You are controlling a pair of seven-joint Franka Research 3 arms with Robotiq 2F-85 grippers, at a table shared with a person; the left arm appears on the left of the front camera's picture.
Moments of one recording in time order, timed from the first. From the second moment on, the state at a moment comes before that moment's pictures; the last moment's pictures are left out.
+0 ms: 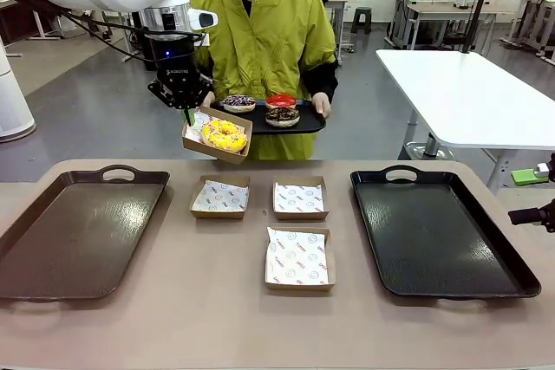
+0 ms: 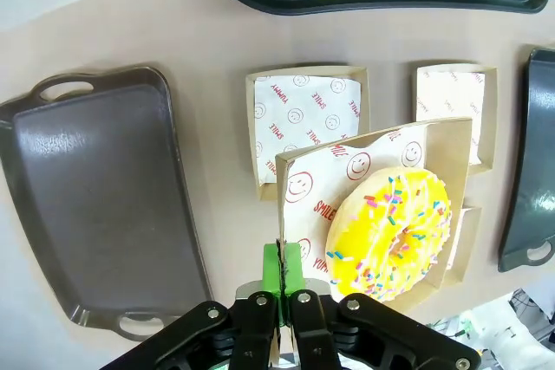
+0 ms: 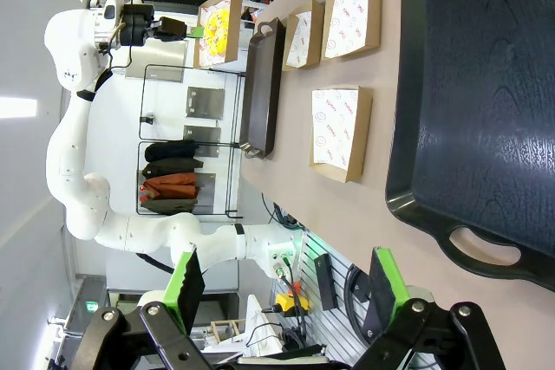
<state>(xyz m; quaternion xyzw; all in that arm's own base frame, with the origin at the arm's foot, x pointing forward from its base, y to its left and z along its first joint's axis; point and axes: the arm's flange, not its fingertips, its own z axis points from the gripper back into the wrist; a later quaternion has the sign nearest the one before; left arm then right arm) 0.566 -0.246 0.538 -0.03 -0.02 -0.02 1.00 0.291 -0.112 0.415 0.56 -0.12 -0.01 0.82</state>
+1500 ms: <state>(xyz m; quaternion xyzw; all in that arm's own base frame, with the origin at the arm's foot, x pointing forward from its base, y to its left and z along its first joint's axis) 0.538 -0.039 0.548 -0.04 0.01 -0.02 1.00 0.369 0.139 0.494 0.26 -0.02 0.04 0.96</state>
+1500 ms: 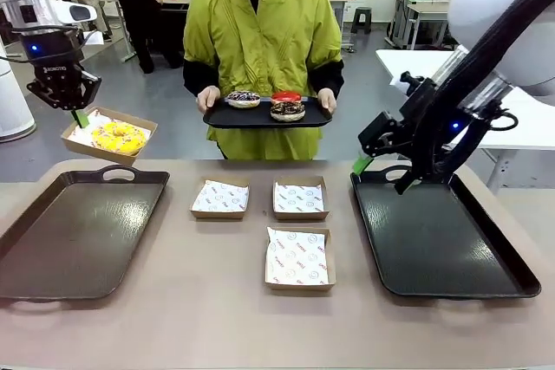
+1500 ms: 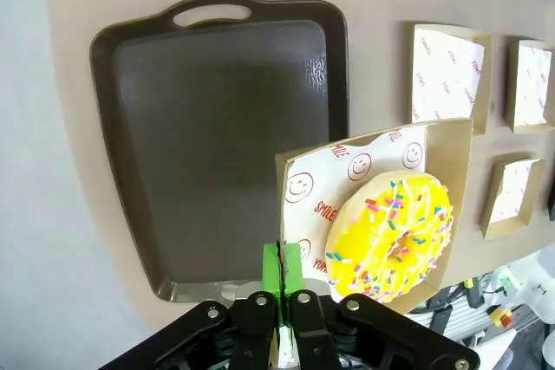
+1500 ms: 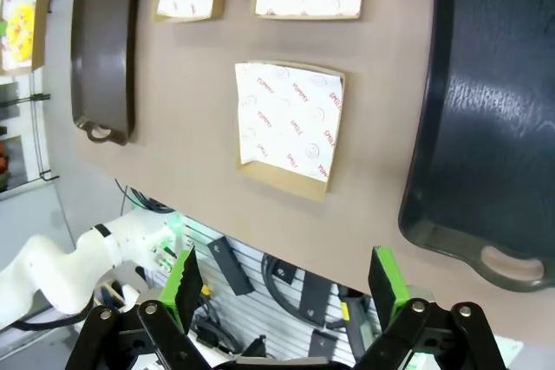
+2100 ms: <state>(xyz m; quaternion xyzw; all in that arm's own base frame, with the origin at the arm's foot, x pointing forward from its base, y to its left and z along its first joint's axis) 0.539 -0.040 0.553 -0.05 0.01 -0.02 1.00 0.362 0.153 0.488 0.20 -0.01 0.03 0.98</state>
